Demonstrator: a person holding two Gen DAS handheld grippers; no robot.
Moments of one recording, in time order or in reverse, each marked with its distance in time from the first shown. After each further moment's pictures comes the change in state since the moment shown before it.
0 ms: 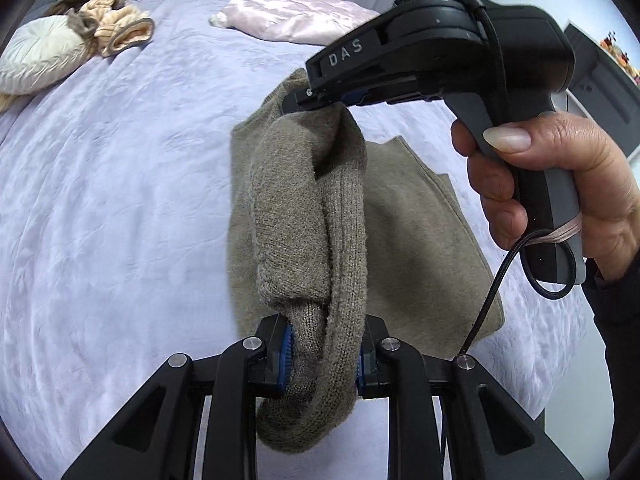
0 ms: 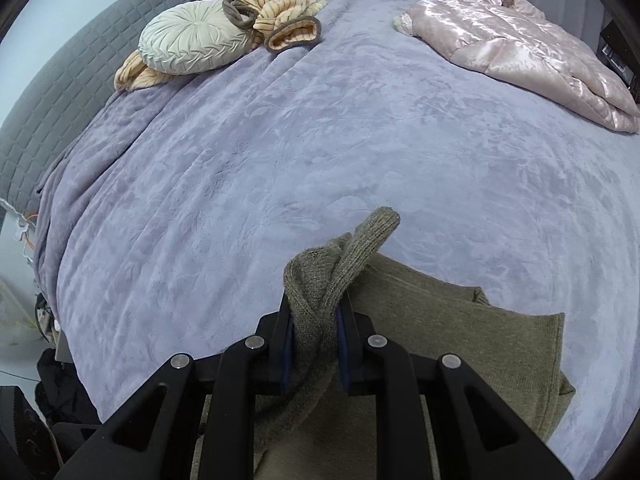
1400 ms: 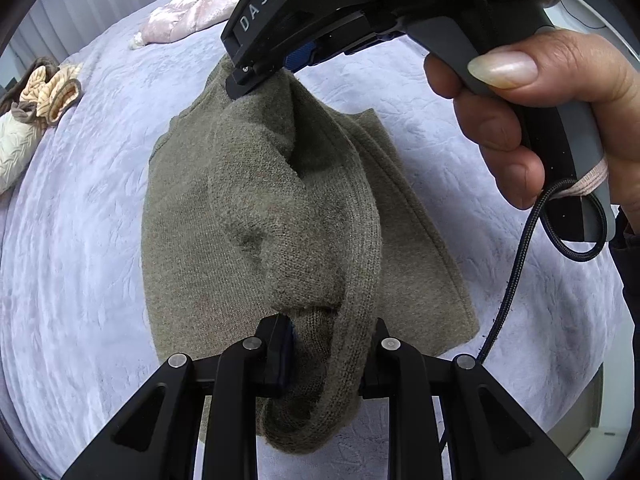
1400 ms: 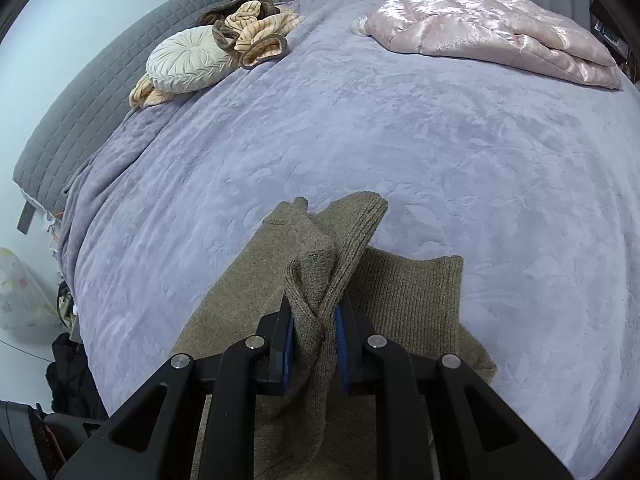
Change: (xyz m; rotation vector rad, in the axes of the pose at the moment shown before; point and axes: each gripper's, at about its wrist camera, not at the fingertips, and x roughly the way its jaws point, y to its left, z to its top) left arm 0.089 -0.116 0.040 0.236 0.156 0.201; right arm -0.045 -0.138 -0.062 0.003 -0.067 0.134
